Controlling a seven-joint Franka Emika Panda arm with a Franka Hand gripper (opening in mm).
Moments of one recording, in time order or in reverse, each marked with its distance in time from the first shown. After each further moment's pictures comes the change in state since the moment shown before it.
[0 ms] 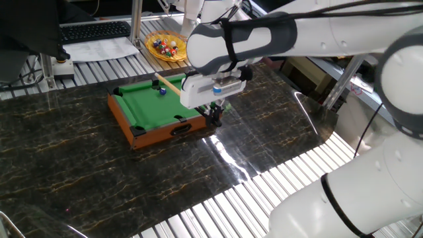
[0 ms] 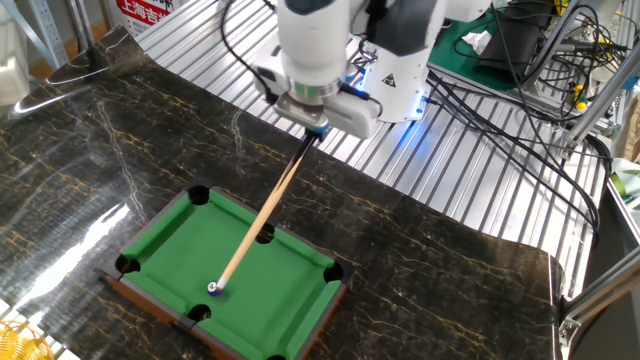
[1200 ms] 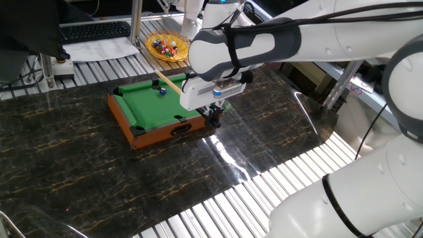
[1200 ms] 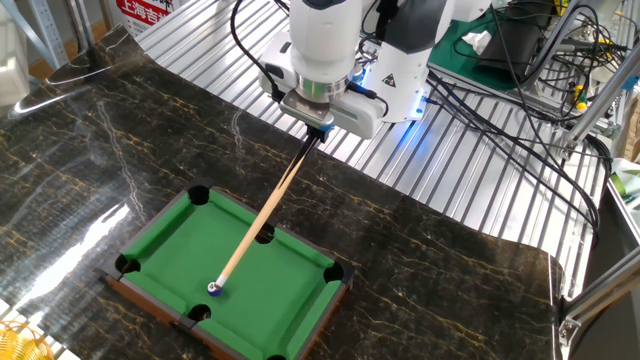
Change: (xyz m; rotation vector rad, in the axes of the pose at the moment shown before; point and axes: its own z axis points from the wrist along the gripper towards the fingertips) arm -0.002 0.001 0.003 0.009 -0.055 0.004
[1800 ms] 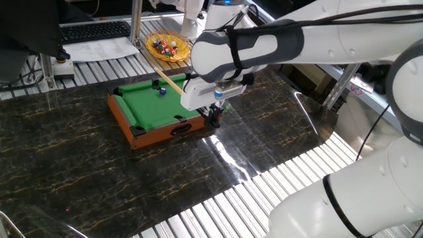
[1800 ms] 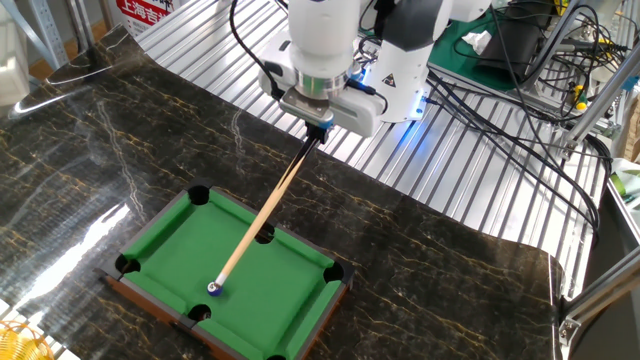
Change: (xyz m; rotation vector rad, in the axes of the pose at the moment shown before) arm 0.001 -0.001 0.003 -0.028 -0.036 -0.005
